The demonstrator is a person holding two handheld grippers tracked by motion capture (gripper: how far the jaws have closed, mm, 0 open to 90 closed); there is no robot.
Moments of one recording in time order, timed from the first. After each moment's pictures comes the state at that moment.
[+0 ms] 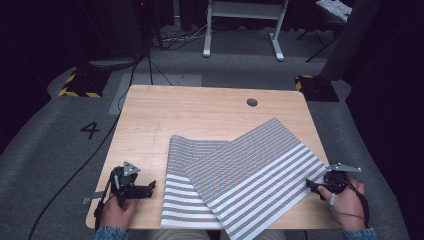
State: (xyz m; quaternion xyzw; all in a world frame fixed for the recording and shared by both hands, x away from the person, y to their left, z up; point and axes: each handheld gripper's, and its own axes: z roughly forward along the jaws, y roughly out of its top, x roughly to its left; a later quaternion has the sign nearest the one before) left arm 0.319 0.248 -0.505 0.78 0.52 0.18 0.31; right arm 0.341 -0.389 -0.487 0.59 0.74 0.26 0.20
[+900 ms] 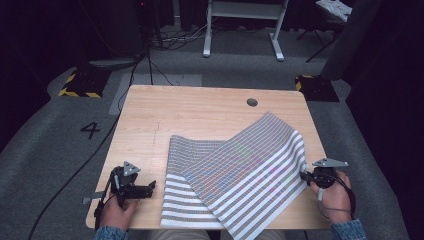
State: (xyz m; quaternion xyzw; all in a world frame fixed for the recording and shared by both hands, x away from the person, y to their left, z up) left arm 0.319 0.248 -0.505 0.78 0.52 0.17 0.31; right arm 0.350 -0.354 -0.473 0.50 0.79 0.29 0.20
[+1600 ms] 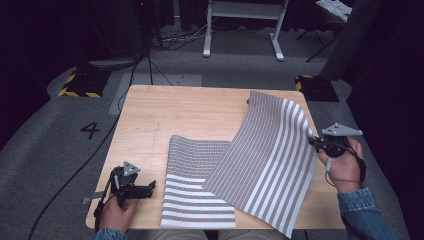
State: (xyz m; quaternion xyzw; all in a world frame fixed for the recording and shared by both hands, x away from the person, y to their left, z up) left arm 0.319 0.248 -0.505 0.78 0.52 0.18 0.31; right arm 0.405 -0.354 -0.384 0.43 0.79 0.32 0.30
